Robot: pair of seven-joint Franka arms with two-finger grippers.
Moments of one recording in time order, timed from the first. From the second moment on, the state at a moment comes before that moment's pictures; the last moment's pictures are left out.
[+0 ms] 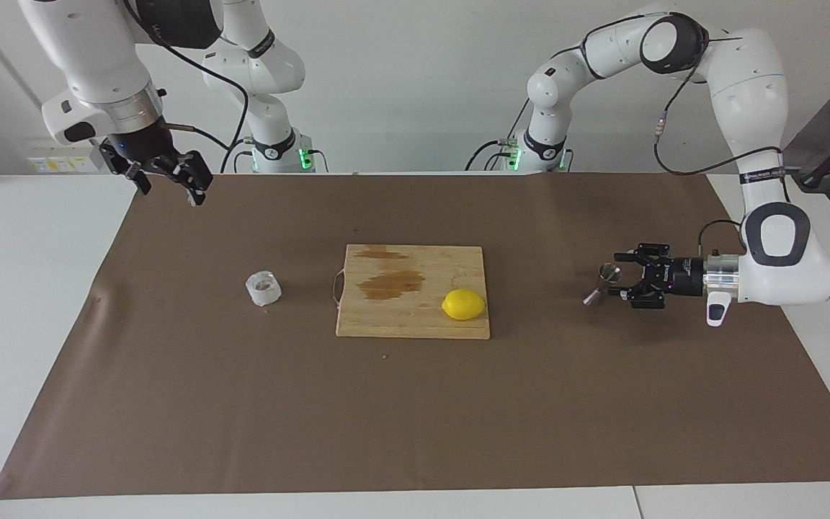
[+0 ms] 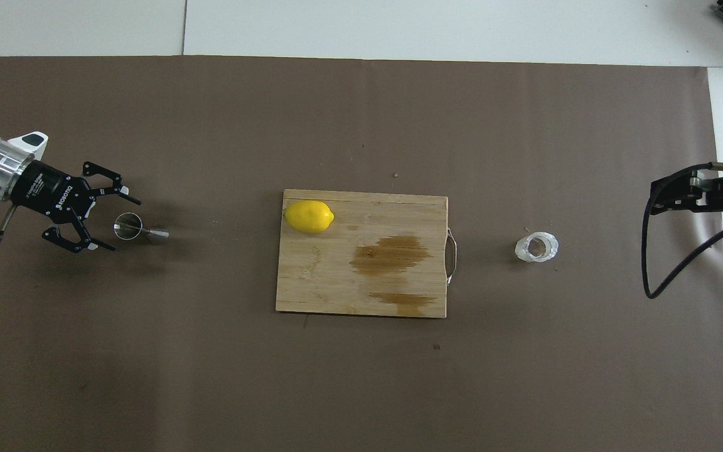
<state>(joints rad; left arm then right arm) 0.69 0.70 -0.58 -1.48 -0.46 1.41 -0.91 0.05 -0.02 -0.04 -1.61 -0.06 1.56 0.23</state>
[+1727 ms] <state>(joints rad) 0.69 0.71 -0.59 -1.48 -0.46 1.42 -0.90 0.05 -0.02 -0.04 -1.61 -0.06 1.56 0.23</state>
